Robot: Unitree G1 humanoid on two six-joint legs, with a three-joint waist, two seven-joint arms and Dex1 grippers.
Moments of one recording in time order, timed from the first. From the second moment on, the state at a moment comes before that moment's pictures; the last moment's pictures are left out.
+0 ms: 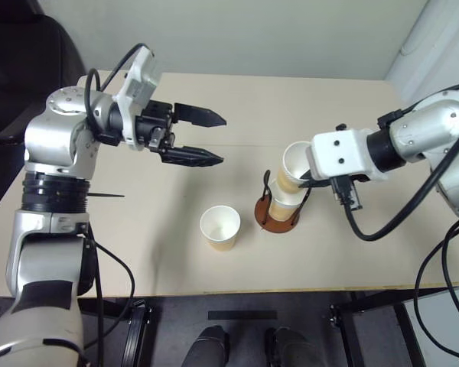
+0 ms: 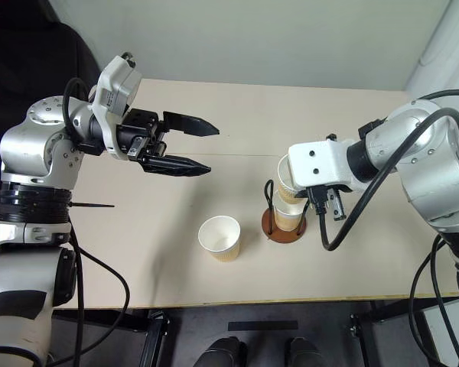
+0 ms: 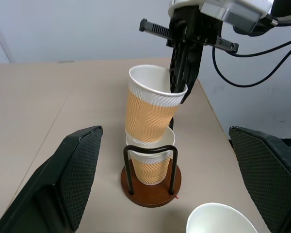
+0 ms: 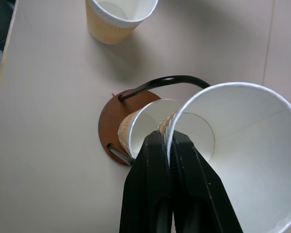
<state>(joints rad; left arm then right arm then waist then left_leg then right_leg) -1.09 0.75 -0.05 0.31 -0.50 0.53 -1.57 -1.06 -0.99 0.41 -0.37 0.09 0.62 1.43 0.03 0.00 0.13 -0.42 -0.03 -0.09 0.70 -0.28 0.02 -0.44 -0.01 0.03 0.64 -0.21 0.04</state>
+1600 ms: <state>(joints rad) -1.05 0.72 -0.25 0.38 -0.31 0.33 -1.58 -1.12 -0.93 0.03 -0.50 0.40 1.06 1.23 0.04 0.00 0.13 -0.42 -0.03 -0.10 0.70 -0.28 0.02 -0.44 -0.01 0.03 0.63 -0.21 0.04</state>
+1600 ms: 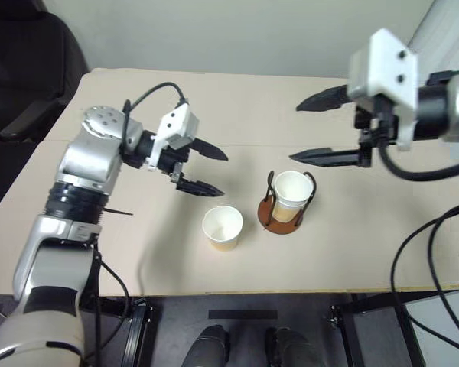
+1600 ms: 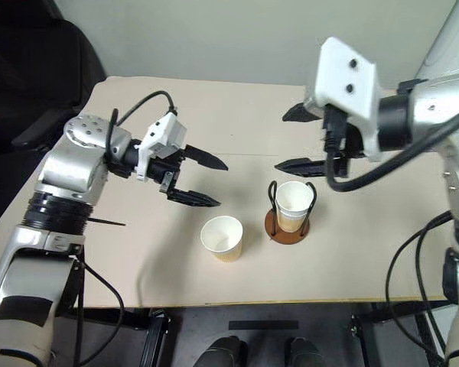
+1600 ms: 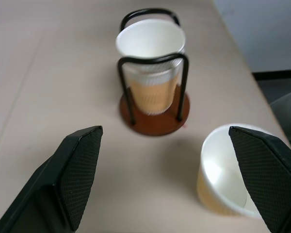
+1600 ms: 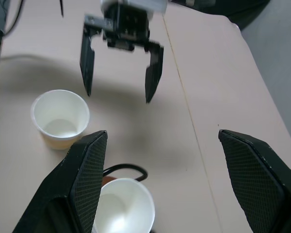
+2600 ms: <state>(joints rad) -1.18 0.69 -0.66 0.63 -0.32 0.04 -1.58 -0.94 -1.08 -0.02 -0.62 0.63 1.04 1.11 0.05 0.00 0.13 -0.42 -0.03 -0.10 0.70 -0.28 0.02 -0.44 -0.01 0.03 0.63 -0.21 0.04</state>
